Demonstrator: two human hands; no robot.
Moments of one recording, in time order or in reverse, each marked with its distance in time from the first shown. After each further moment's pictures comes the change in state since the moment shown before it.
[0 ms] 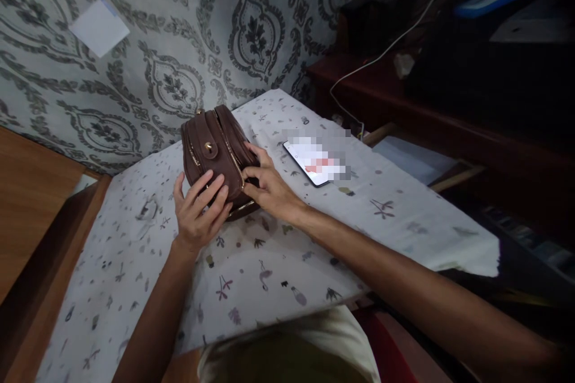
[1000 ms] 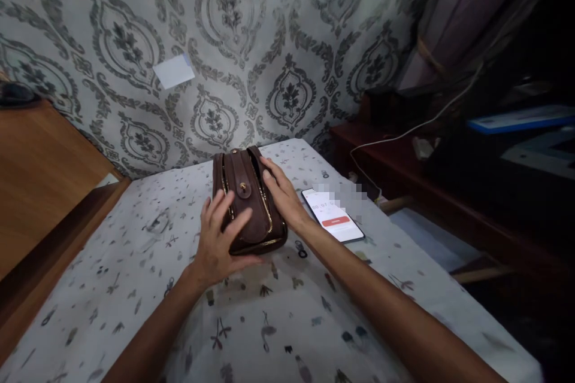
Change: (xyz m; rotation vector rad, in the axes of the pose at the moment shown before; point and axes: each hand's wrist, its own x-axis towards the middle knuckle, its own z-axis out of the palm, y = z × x) left_hand 0.008 0.012 0.001 -0.128 0.019 -0.254; right_hand 0.072 0.016 -0.003 0.063 0.105 -0.008
